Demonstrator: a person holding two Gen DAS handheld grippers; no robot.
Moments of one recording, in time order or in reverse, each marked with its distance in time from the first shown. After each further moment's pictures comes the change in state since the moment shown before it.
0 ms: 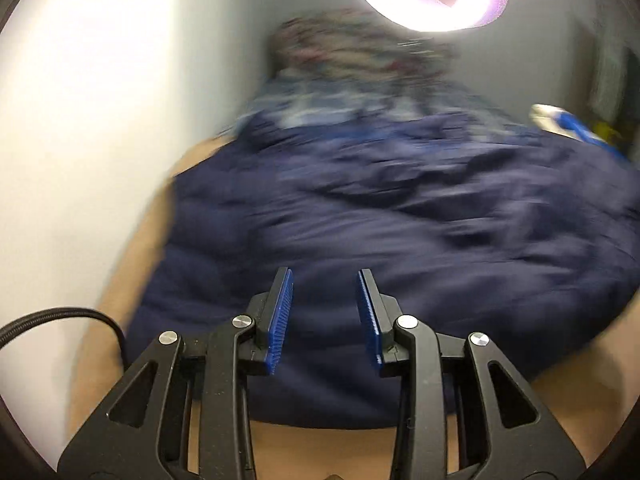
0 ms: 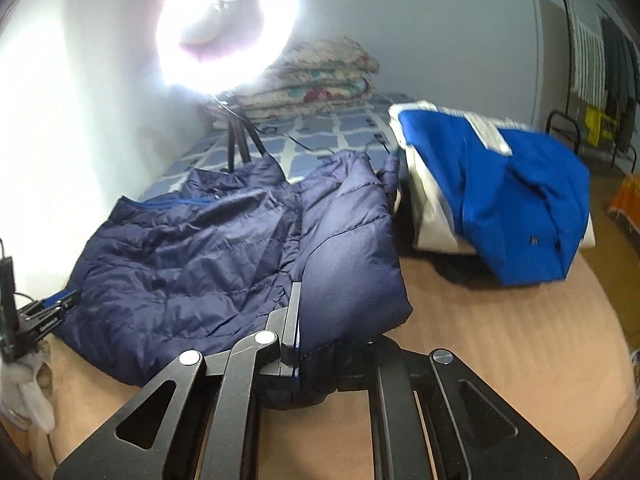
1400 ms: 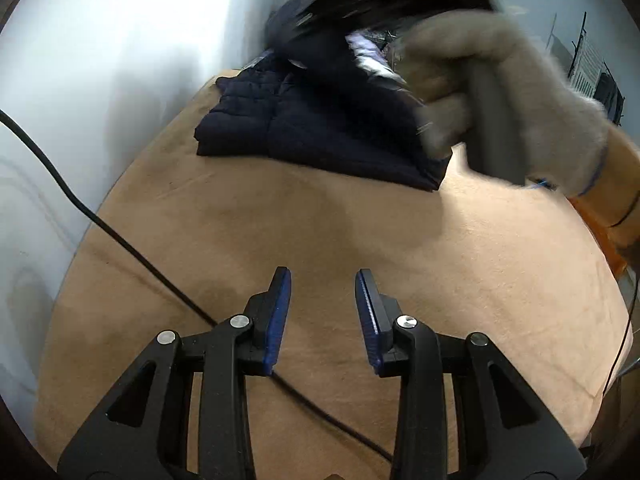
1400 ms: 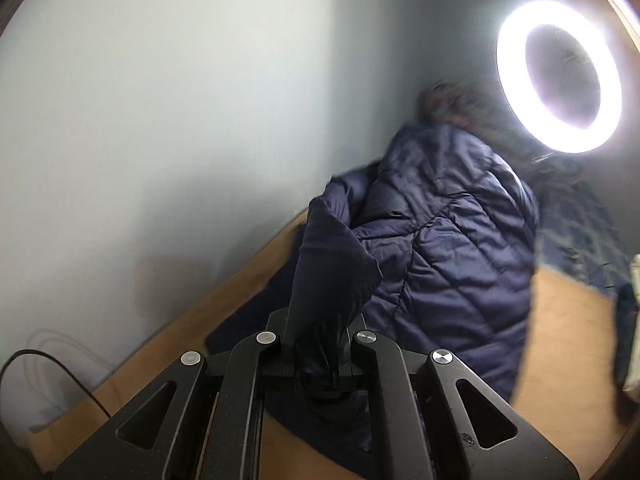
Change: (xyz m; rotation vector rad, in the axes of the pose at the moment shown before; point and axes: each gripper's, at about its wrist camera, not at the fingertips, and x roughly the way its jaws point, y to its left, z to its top) left arm -0.154 0.023 -0.173 -0.123 0.062 -0.091; right arm 0.053 0.345 -0.013 -0.439 0.088 0.440
